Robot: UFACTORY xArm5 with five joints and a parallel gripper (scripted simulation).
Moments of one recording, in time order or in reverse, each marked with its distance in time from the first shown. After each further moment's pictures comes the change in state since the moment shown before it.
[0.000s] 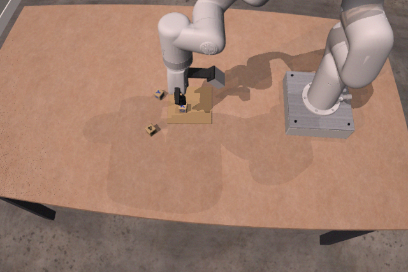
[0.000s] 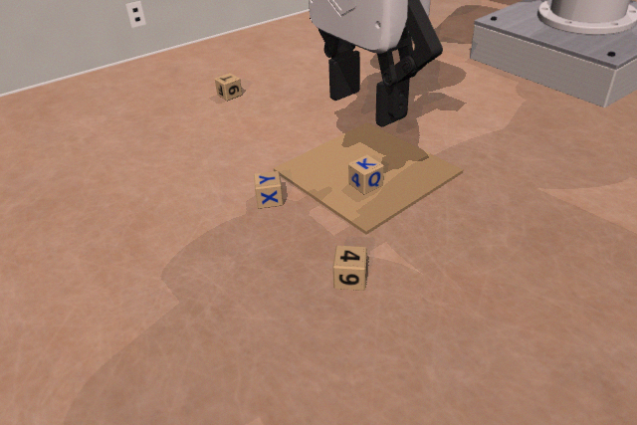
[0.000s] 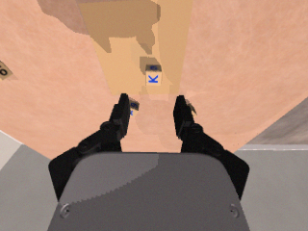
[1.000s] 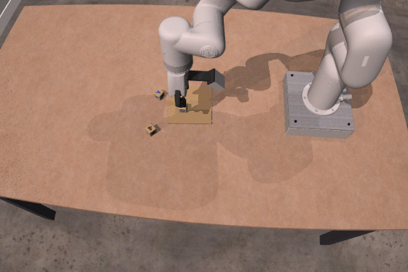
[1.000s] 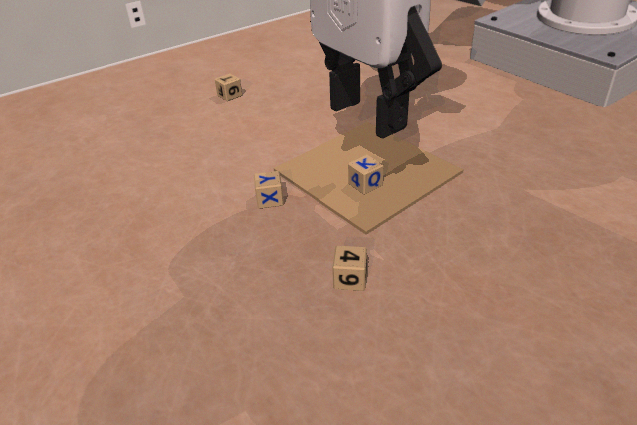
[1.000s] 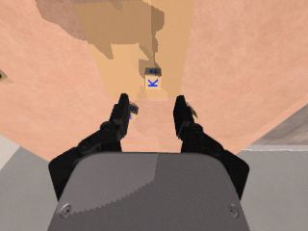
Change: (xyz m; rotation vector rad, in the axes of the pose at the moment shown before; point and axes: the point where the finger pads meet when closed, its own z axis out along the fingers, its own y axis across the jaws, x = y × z) arm 0.000 0.001 0.012 0.000 0.000 0.000
